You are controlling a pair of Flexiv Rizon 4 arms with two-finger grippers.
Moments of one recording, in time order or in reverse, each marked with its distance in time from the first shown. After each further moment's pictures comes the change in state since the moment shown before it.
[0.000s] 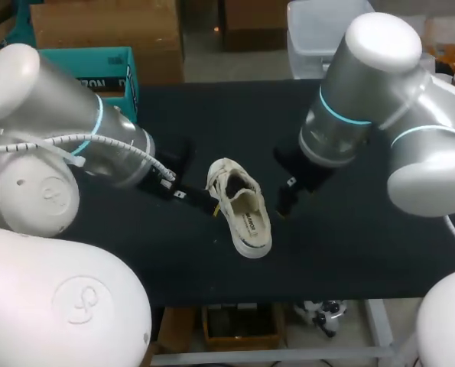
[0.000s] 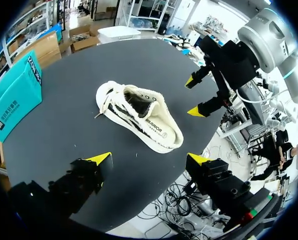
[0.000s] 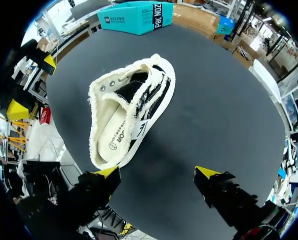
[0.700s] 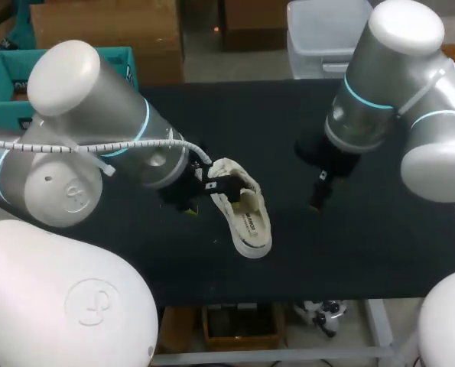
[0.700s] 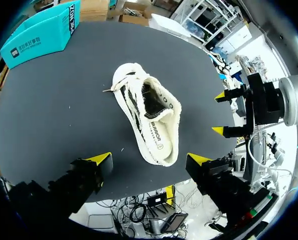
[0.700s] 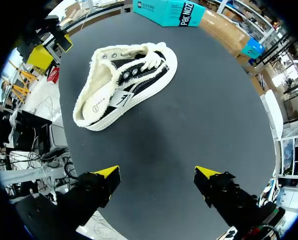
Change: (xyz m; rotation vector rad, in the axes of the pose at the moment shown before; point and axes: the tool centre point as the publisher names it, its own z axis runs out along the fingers) left arm 0.021 -0.010 0.031 -0.021 -0.077 -0.538; right arm -0.069 -0.021 -0.006 0.039 -0.018 -0.367
